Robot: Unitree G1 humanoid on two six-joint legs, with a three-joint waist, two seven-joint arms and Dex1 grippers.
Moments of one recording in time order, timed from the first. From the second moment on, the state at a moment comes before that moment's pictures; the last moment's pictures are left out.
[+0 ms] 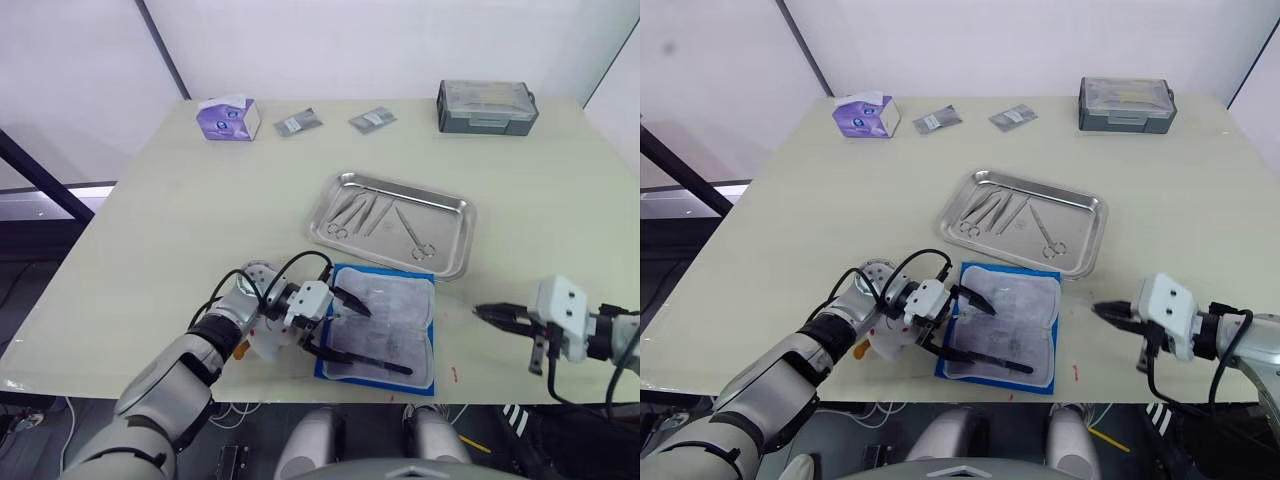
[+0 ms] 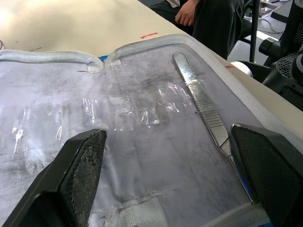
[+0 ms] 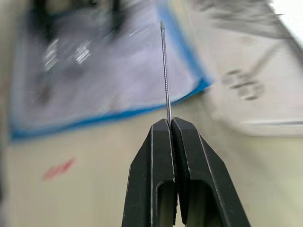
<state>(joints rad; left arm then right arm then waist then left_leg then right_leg) -0.65 0.52 -0.70 0.76 -0.47 -0.59 -1.58 0.16 -0.83 -0.21 -0.54 0.42 0.42 0.91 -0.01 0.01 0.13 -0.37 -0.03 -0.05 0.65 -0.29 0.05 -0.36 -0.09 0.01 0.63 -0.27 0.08</state>
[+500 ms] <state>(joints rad) -0.65 0.51 -0.70 0.76 -0.47 -0.59 -1.58 -0.26 -0.48 -0.09 -0.46 0.43 0.97 0.33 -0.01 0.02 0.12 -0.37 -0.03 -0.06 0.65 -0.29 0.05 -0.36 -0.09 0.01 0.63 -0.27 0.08</state>
